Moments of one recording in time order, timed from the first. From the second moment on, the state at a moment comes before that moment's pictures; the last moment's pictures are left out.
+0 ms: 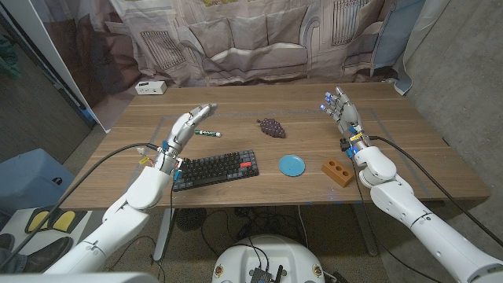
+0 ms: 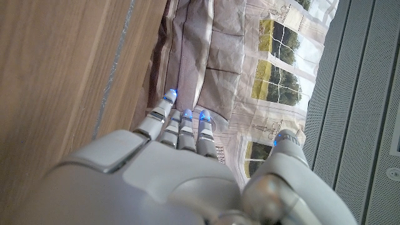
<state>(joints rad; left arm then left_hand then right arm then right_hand) 1.24 0.68 0.19 -1.68 -0.07 -0.65 0.19 0.15 -0.07 0.34 -0.08 0.20 0.40 0.12 0.23 0.18 0.37 0.09 0.29 0.20 0.34 0.07 0.22 0.18 0.26 0.13 0.25 0.17 -1.03 -0.57 -0.32 -1.58 0.57 0.38 -0.09 0.18 0.01 0.22 -0.12 0.23 0.27 0.10 0.20 0.18 0.19 0.16 0.22 0.21 0.08 0.08 0.22 0.23 0.33 0.01 0.21 0.17</state>
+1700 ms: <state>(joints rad) 1.38 0.89 0.04 -1.94 0.35 -0.45 0.21 0.16 -0.04 0.34 -0.09 0.20 0.55 0.16 0.22 0.18 0.21 0.07 0.21 0.21 0.10 0.09 0.17 0.18 0.03 0.17 0.18 0.18 -1.11 -0.58 -0.31 -1.65 0.54 0.41 -0.12 0.18 0.01 0.22 -0.12 0.23 0.27 0.10 0.20 0.18 0.20 0.15 0.22 0.20 0.08 0.08 0.22 0.23 0.33 0.01 0.20 0.17</state>
